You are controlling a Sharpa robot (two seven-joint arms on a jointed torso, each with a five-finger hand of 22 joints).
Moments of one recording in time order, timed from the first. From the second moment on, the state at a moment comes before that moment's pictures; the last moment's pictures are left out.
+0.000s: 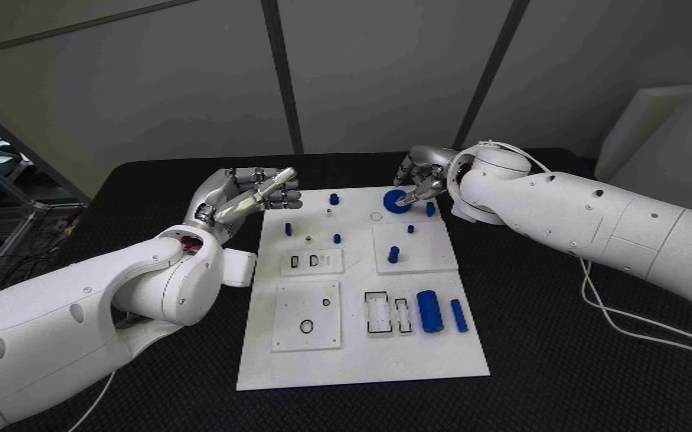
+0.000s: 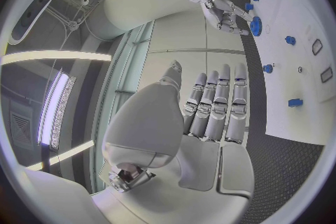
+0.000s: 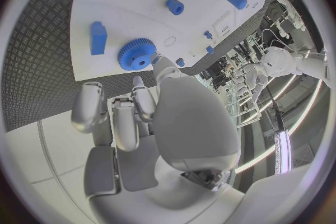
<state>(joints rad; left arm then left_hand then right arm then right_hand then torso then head) 1.08 -0.89 0.11 1.65 -0.16 -0.45 0.39 1.41 -0.01 -0.01 0.16 0.12 0.96 0.23 0.08 0.07 1.03 0.17 0.09 0.07 1.08 0.13 0.13 0.14 0.17 0.90 0.24 0.32 0.12 1.24 -0.64 0.11 1.16 -1.43 -0.04 -0.23 1.44 -0.14 0.09 0.19 0.24 0.85 0.15 0.16 0.07 1.39 0.06 1.25 1.24 1.47 -0.02 1.48 1.31 0.09 1.33 0.10 1.37 1.18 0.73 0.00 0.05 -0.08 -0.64</state>
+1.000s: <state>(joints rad) 1.08 -0.88 0.11 1.65 -0.16 -0.45 0.39 1.41 -0.01 -0.01 0.16 0.12 0.96 0.23 0.08 0.07 1.03 0.18 0.09 0.07 1.08 0.13 0.13 0.14 0.17 0.90 0.24 0.32 0.12 1.25 -0.62 0.11 1.13 -1.43 0.02 -0.24 1.44 -0.13 0.09 0.20 0.25 0.85 0.15 0.17 0.07 1.39 0.06 1.26 1.26 1.47 -0.02 1.49 1.31 0.09 1.33 0.10 1.37 1.18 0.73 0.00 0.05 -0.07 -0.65</state>
